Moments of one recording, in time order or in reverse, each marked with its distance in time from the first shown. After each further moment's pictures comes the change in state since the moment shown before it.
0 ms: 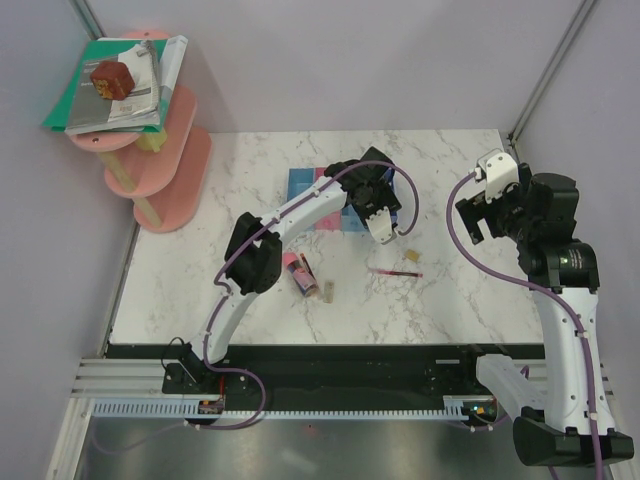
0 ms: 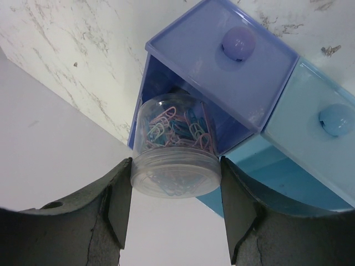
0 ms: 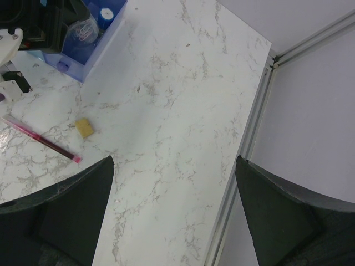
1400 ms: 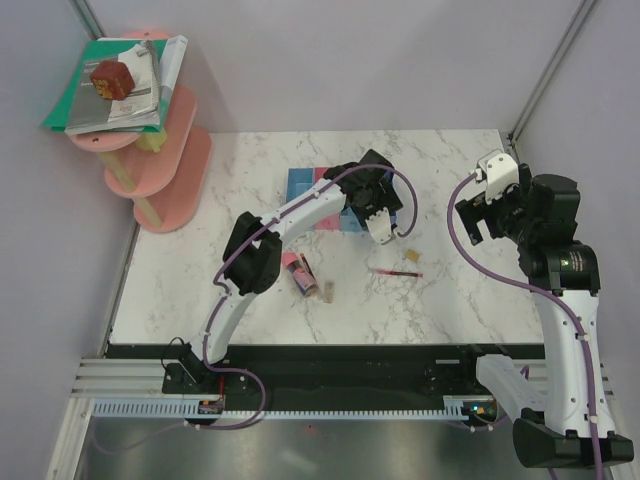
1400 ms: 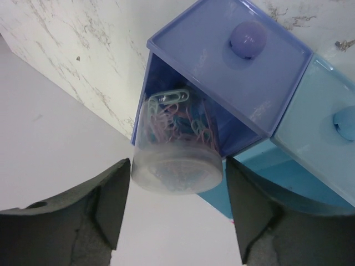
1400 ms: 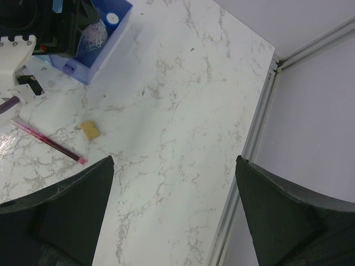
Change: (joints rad) left arm -0.002 -0.012 -0.060 0.078 -0.019 0.010; right arm 0.000 -0.010 0.000 0.000 -0.022 0.008
